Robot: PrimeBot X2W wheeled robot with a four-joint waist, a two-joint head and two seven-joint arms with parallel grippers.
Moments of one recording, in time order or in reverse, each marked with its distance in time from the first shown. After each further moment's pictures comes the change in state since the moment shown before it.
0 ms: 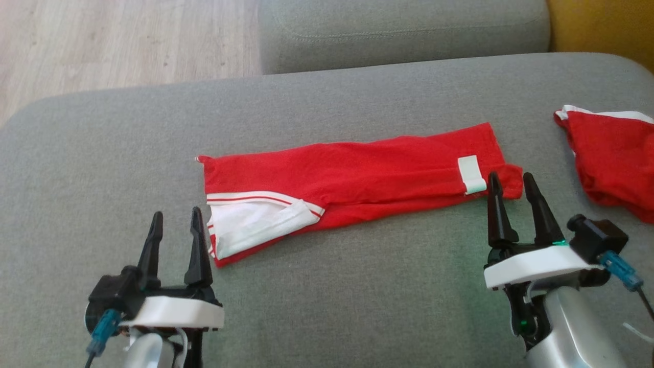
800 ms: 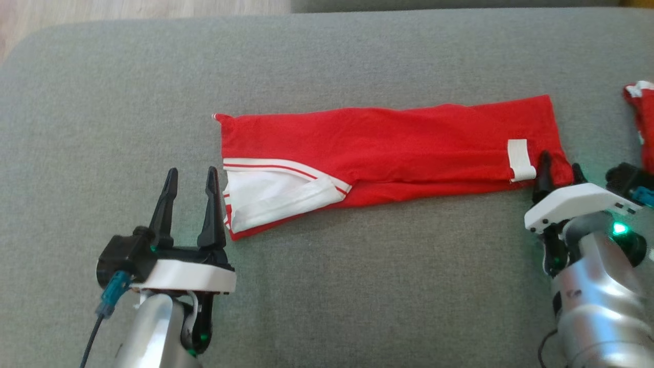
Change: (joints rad) left arm -0.126 -0.055 0.025 0.040 0.075 -0.074 0.000; right arm -0.409 0.003 -0.438 0.610 -0.215 0.000 0.114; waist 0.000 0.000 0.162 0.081
